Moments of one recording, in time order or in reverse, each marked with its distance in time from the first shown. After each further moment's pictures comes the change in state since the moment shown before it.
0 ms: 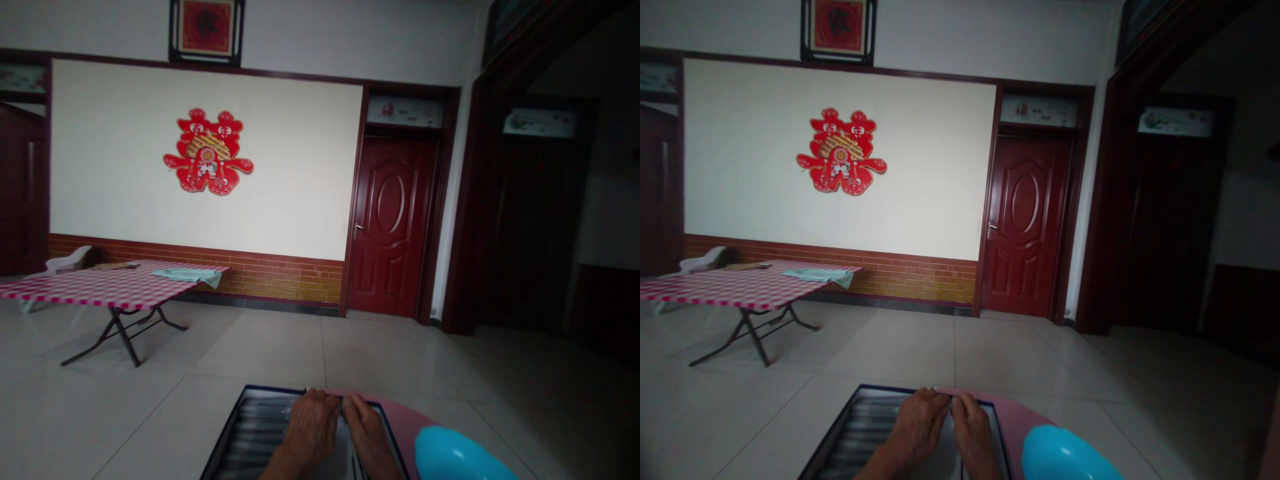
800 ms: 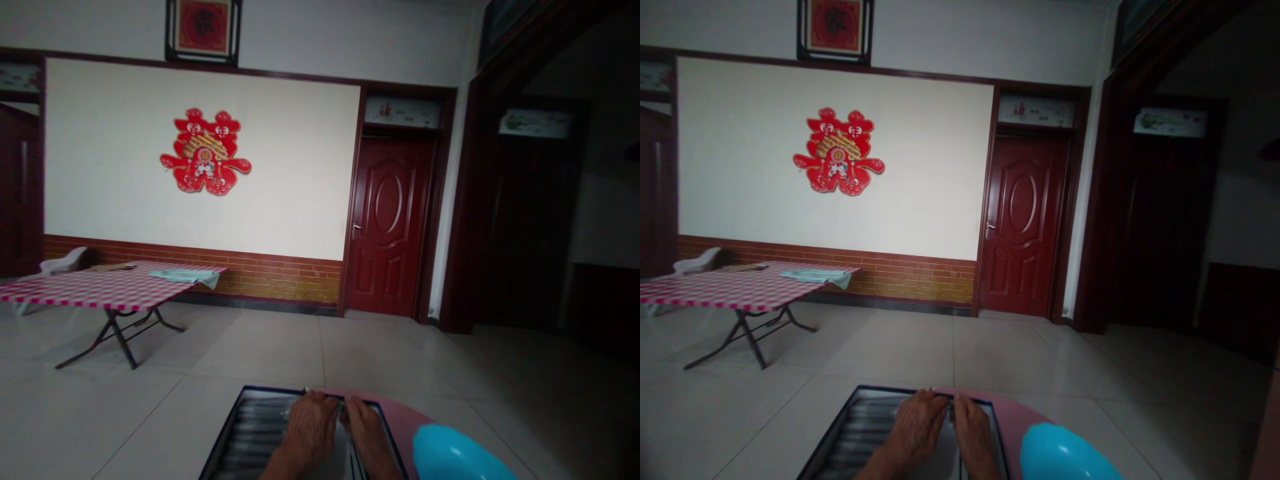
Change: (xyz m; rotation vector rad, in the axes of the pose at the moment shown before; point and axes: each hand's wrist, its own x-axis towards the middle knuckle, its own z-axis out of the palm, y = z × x) left_hand 0.000 0.001 -0.001 -0.004 -0.081 -0.024; right_hand 0.001 0.010 0.001 -0.129 -0.026 0.016
